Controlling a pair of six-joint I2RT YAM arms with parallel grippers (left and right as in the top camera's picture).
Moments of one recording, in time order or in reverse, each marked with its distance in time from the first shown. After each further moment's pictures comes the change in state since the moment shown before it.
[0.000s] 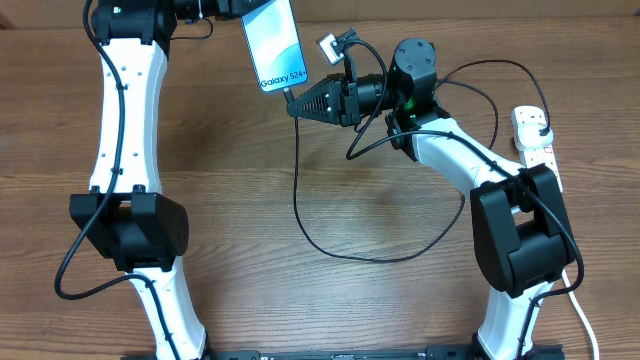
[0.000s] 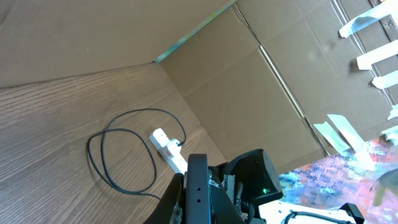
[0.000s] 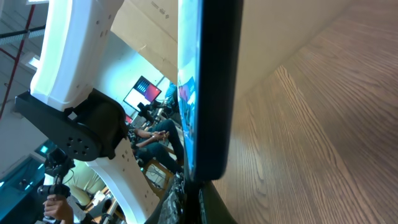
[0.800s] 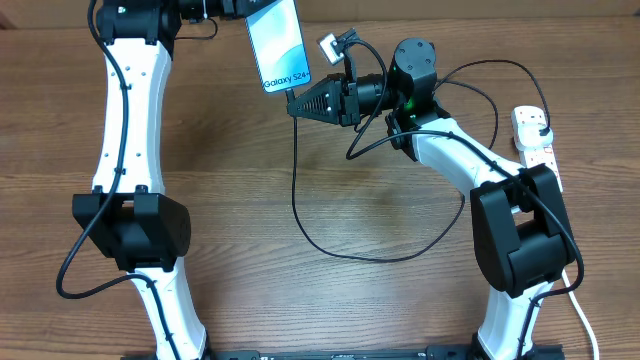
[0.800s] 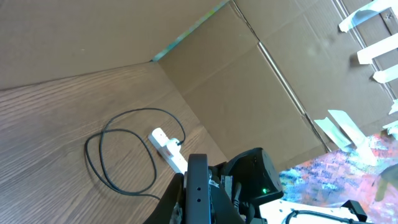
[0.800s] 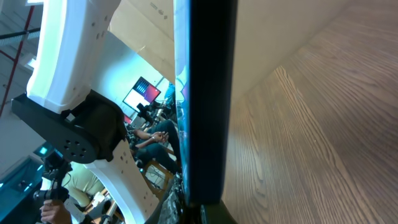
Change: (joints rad) left arm -0.017 0.000 0.000 0.002 -0.003 0.016; right arm 0.000 0.000 0.000 0.000 0.005 0.001
